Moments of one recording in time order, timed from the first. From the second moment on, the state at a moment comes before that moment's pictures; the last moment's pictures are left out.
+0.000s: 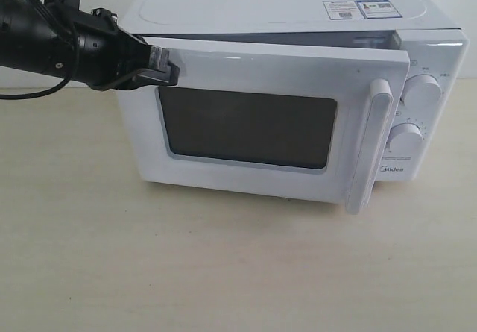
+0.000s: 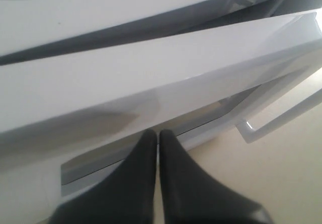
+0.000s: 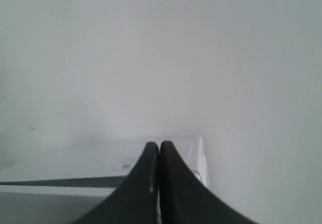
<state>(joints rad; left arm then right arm) -0.33 1.54 -1.08 -1.07 0.54 0.99 -0.05 0.02 -0.12 -0.39 -0.20 0.53</state>
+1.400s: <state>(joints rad) -0.33 1.39 -0.86 -1.08 0.41 0.99 0.73 1.41 -0.80 -1.54 0.61 1.63</state>
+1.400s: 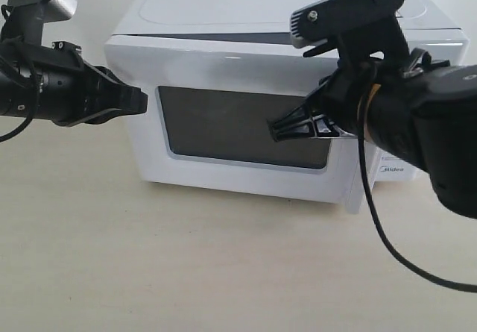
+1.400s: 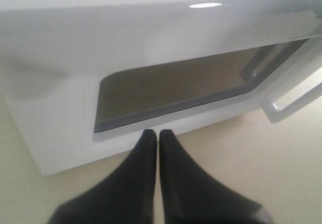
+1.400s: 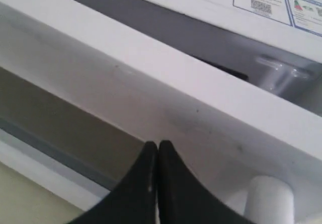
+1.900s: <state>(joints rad) -0.33 1.39 -0.86 -1.08 0.41 0.99 0.71 1.43 -0.85 -1.61 0.69 1.69</state>
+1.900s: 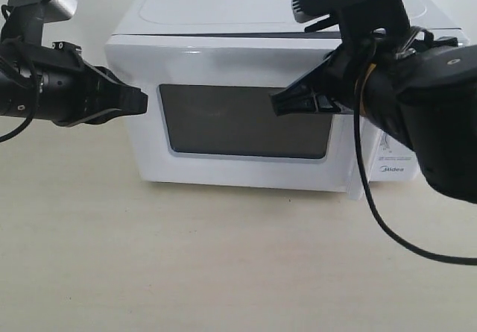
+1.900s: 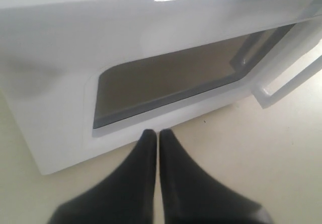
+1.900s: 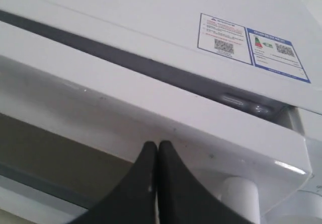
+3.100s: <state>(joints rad) -0.33 1.39 -0.86 -1.08 0.42 0.99 0.58 1.45 -0.90 -1.62 0.55 1.69</state>
